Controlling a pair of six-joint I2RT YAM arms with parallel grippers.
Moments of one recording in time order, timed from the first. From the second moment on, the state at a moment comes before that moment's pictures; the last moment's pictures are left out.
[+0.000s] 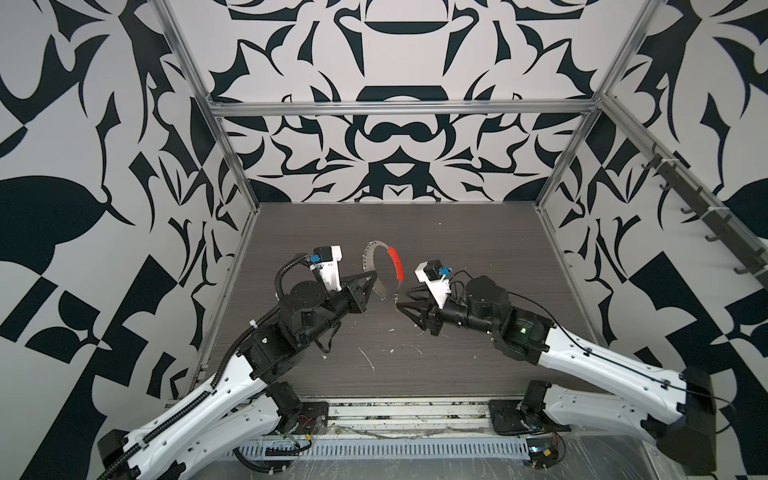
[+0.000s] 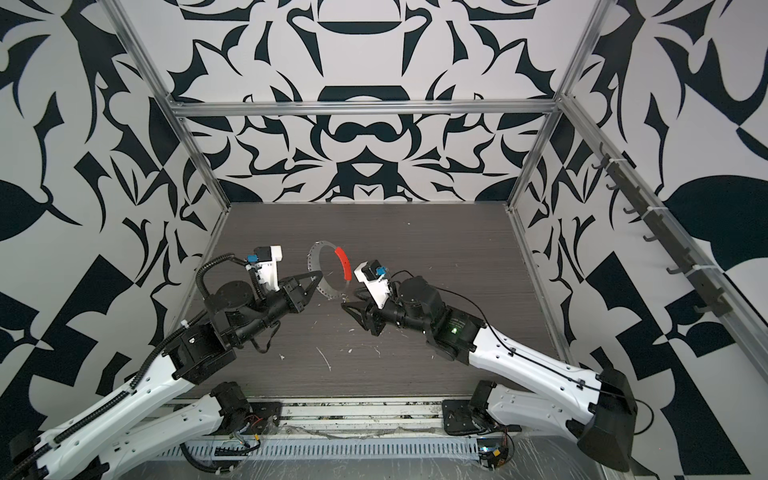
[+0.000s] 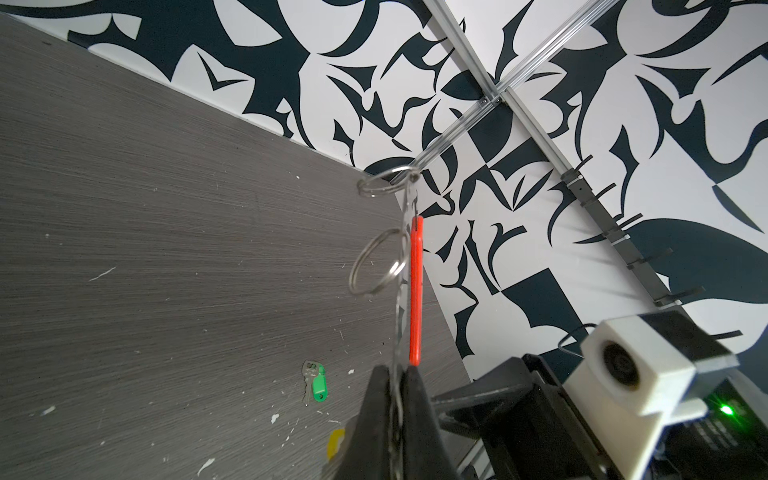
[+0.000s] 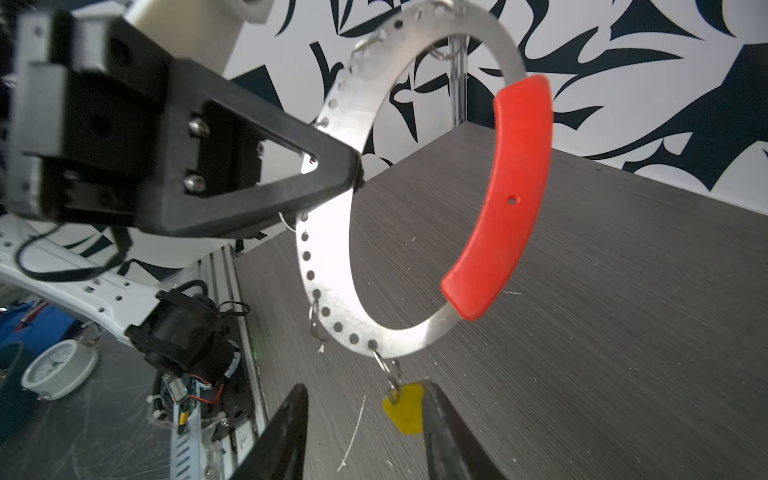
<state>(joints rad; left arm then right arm) -0.86 0.75 0.77 -0.18 -0.09 -0.83 0.95 1.04 0.81 -0.06 -0.19 0.22</state>
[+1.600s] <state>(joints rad) -0.86 0.71 0.77 -0.19 -0.13 -0.84 0.96 1.10 0.97 -0.24 -0.16 0.15</state>
